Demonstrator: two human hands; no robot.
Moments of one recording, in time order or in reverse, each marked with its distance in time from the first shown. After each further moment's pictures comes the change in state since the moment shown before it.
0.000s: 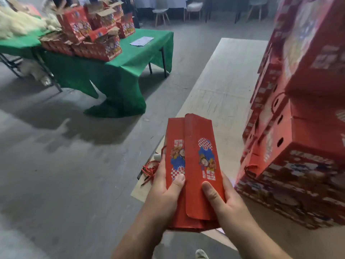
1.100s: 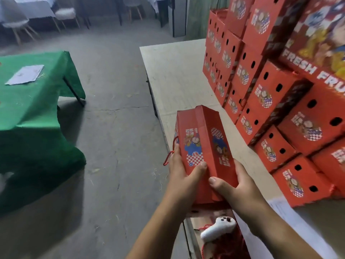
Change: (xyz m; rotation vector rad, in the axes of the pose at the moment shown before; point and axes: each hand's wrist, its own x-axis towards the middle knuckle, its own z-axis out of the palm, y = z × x) left_hand 0.401 0.125 -0.118 0.189 -0.676 0.023; right_hand 0.298 -0.091 0.191 -0.007 0.691 -0.058
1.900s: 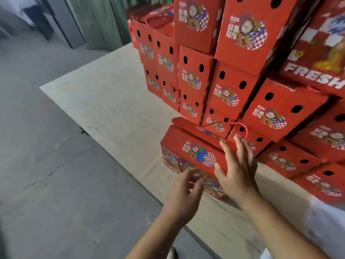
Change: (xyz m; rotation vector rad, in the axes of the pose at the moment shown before) left_hand 0.357 0.024 -0.062 0.515 -0.701 0.175; right_hand 0.313 -0.012 0.050 -0.902 0.837 0.054
